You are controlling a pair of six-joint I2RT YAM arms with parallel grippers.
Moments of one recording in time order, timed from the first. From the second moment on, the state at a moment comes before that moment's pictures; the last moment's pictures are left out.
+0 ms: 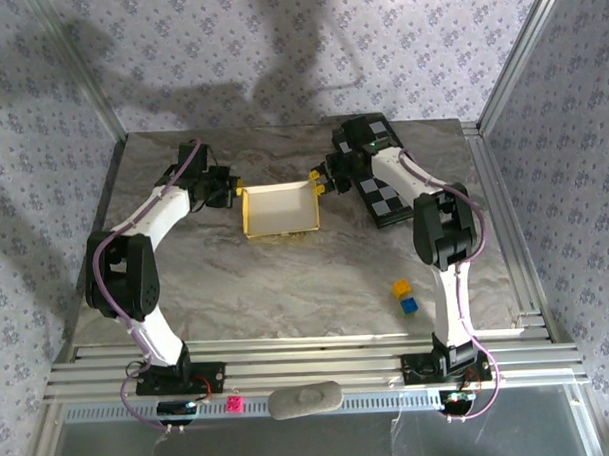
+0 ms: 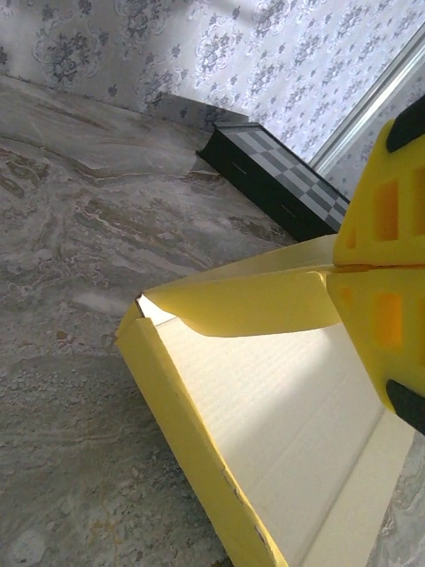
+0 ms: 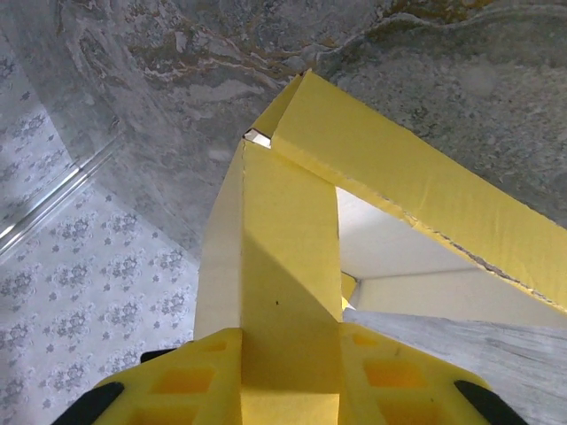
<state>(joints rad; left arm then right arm) -0.19 1.73 1.27 -0.36 0.35 -1.59 0.36 2.16 1.81 -0.64 -0.64 1.49</state>
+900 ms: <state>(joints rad) -0.19 1.75 1.27 -0.37 0.38 -1.54 0.29 2.17 1.84 -0.72 -0.72 1.35</state>
